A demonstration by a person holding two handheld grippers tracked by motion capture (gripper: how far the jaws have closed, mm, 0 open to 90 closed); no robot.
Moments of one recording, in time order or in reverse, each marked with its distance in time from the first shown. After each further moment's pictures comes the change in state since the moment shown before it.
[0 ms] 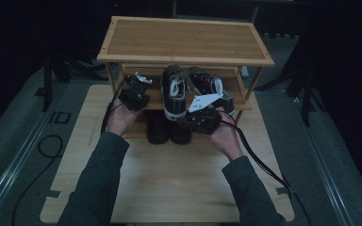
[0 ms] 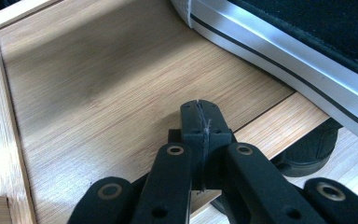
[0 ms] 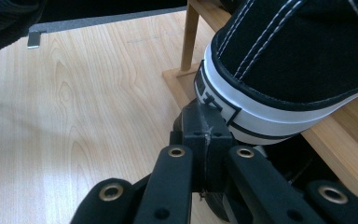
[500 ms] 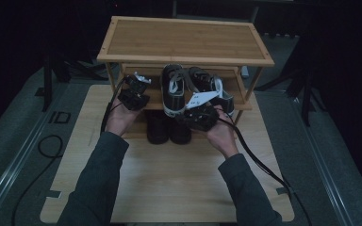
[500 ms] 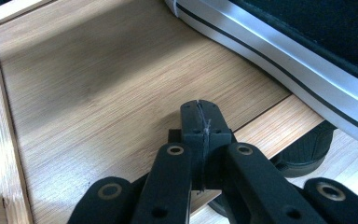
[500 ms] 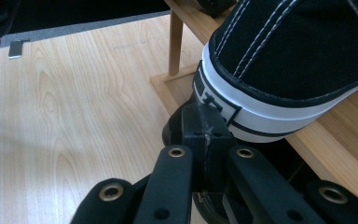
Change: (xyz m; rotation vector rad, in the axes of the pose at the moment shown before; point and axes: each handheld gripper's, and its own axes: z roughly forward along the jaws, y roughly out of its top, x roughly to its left) left arm 0.002 -0.001 0.000 -0.004 -0.017 -0.011; right arm -0.007 0.003 0.009 -0.016 -0.033 0.036
